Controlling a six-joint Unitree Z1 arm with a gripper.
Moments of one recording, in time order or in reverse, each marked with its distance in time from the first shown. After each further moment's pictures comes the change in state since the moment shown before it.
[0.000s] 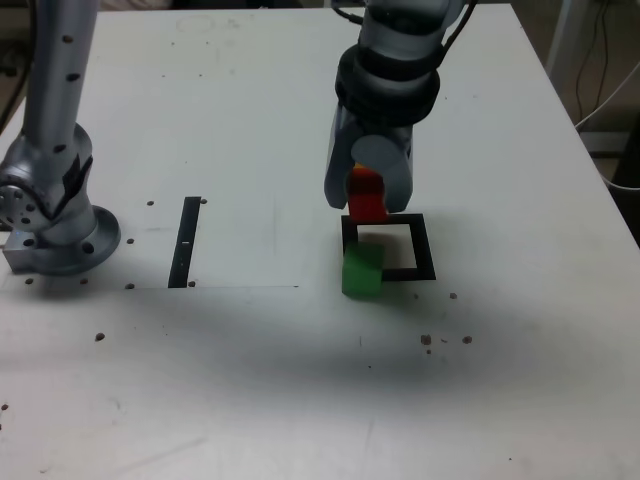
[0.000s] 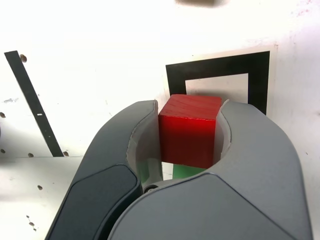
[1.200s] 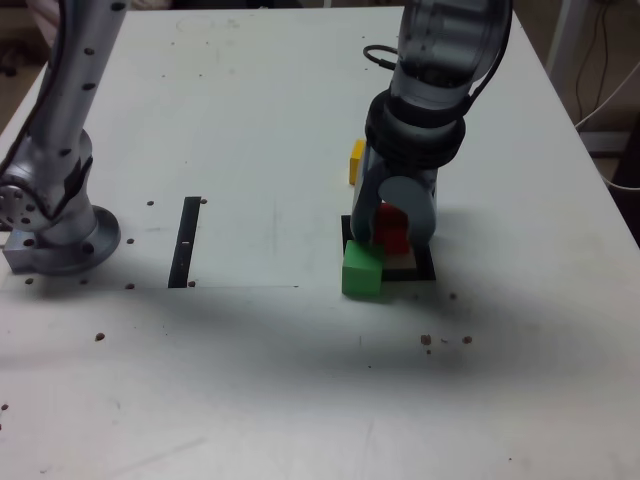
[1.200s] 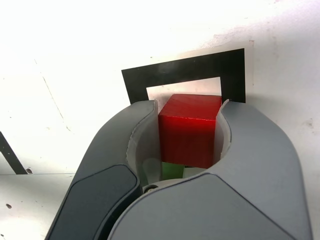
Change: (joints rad) arm 0.000 0.098 0.003 -0.108 -0.018 0.039
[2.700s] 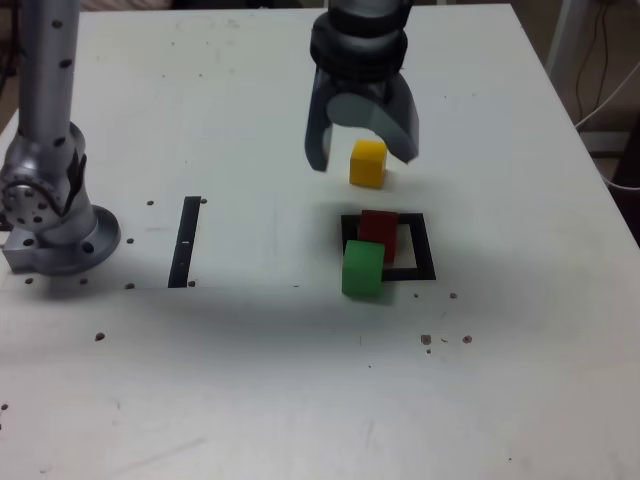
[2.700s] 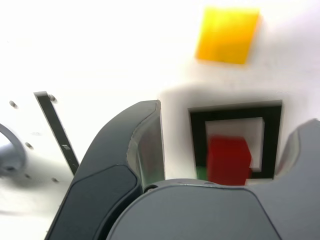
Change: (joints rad) arm 0.198 -0.196 0.116 0.044 0.018 0.162
